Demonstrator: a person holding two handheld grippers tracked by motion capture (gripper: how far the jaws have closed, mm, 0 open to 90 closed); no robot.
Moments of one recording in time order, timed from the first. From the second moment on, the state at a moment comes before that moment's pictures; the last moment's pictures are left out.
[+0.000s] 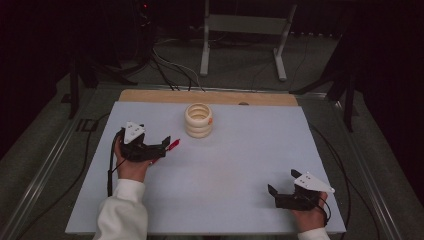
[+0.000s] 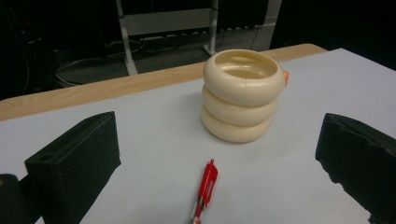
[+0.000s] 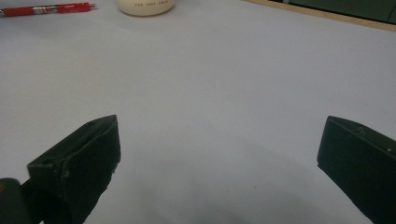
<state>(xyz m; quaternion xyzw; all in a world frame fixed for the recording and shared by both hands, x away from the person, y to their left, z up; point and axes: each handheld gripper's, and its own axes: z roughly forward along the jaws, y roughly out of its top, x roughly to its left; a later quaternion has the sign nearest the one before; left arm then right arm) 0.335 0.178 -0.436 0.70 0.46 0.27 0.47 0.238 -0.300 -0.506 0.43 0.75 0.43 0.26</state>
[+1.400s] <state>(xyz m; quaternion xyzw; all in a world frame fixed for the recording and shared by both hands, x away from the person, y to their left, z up) 0.428 0.120 -0.444 0.70 0.49 0.26 0.44 0.240 -0.296 -0.508 0.42 0.76 0.43 0.26</state>
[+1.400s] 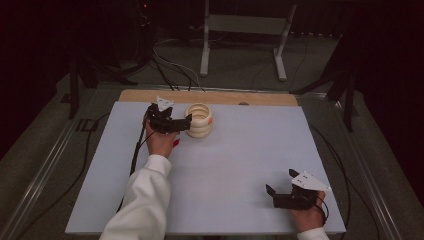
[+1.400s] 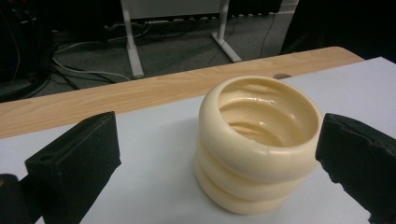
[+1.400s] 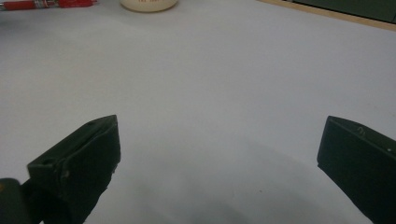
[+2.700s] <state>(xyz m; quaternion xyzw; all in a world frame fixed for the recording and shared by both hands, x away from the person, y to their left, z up) 0.447 0.091 -0.473 0.70 0.53 0.21 0.42 0.241 -0.295 -0.508 0.42 0.76 0.42 0.25</state>
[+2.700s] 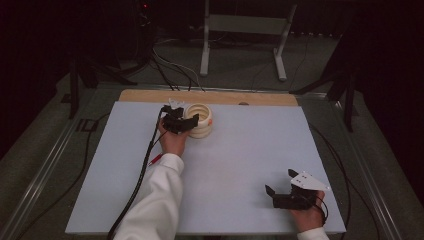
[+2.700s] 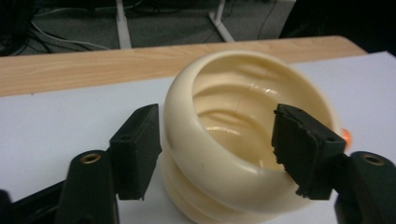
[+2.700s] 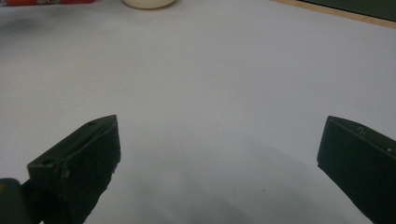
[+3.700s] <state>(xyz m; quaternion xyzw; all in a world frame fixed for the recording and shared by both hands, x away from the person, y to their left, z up) 0.423 0.098 -0.459 0.72 0.50 0.18 0.45 0.241 -0.297 -0.508 0.42 0.76 0.43 0.25</state>
